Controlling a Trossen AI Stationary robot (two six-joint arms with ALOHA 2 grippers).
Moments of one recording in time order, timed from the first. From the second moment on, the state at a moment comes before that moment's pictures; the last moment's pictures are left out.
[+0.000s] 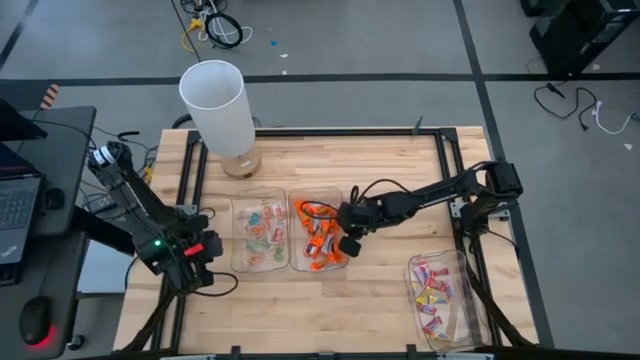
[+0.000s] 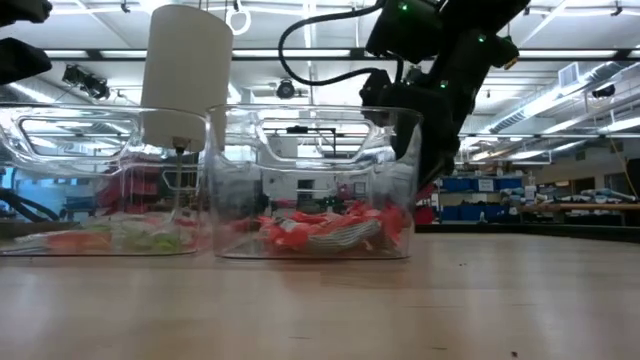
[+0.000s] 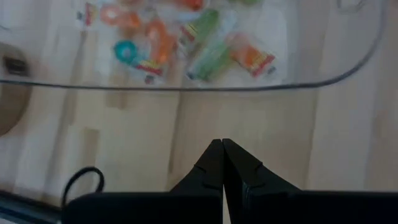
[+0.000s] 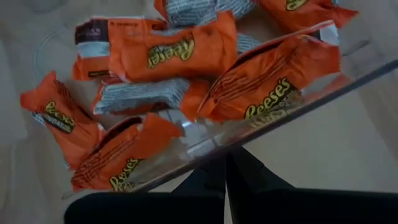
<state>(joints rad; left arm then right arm) -0.97 1.09 0.78 -1.19 -0.47 -1.09 0.08 1.73 1.02 -0.38 0.08 0.52</state>
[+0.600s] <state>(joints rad) -0.96 1.09 0.78 -1.34 -0.43 -1.14 0.11 1.82 1.02 -0.39 0.08 0.53</state>
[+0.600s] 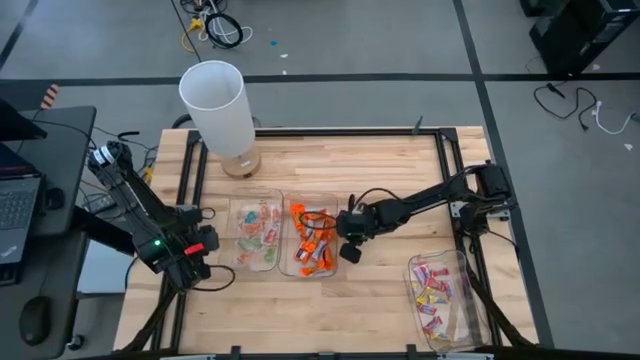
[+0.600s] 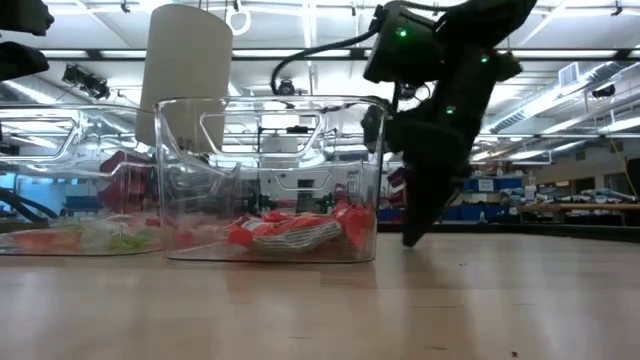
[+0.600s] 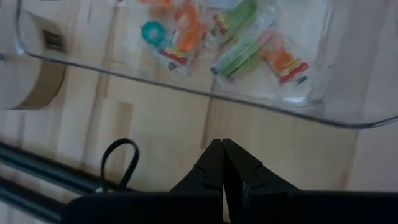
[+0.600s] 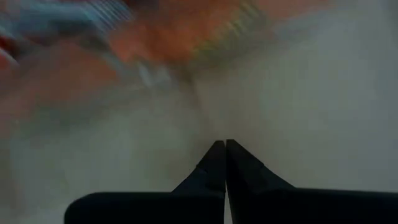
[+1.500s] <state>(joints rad) -0.96 1.09 0.78 -1.27 -0.46 -1.14 0.46 1.68 1.02 -0.02 0.16 0.62</state>
